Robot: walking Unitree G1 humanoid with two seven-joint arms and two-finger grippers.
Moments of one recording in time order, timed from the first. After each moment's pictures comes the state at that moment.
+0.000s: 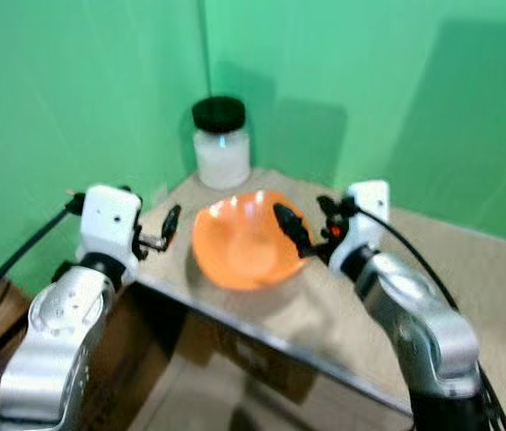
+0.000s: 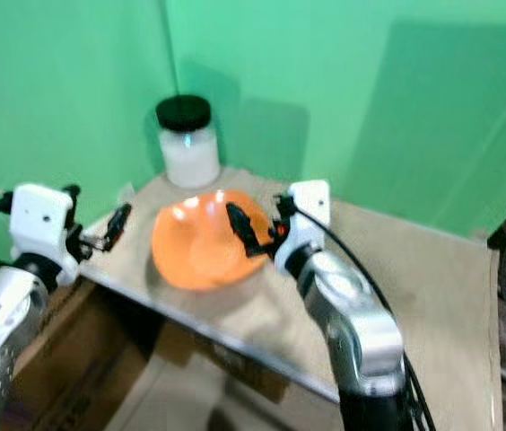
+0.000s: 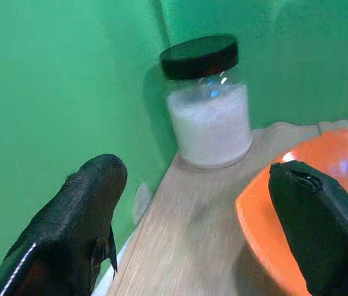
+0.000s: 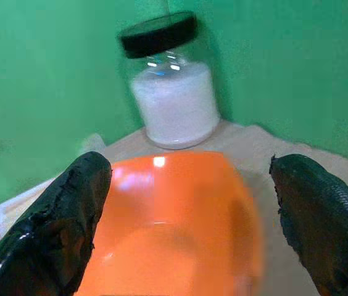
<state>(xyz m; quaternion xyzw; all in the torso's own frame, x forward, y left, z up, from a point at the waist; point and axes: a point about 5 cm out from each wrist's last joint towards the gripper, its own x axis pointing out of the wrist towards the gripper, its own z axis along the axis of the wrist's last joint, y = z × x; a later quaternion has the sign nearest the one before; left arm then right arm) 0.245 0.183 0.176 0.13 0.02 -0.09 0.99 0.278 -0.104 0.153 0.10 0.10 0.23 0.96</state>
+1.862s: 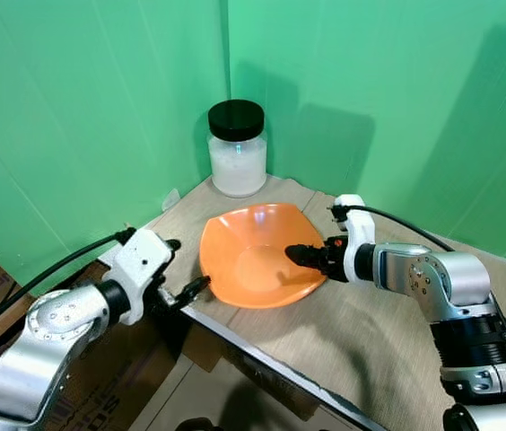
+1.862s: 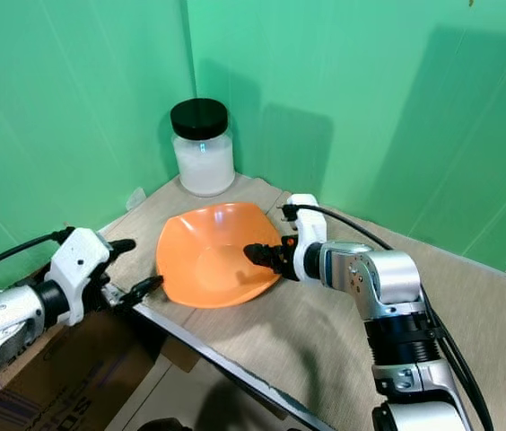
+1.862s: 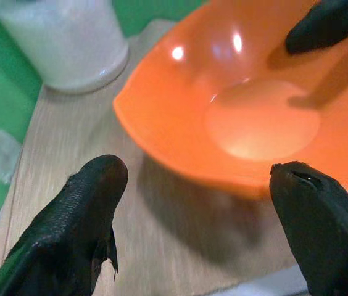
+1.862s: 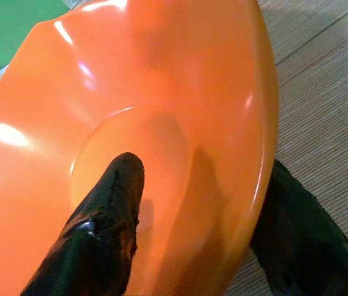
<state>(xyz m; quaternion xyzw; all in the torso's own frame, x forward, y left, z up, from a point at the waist) 0.237 0.181 0.136 0.16 0.13 -0.36 0.91 0.303 -0.130 0.121 0.10 0.36 0.31 0.88</state>
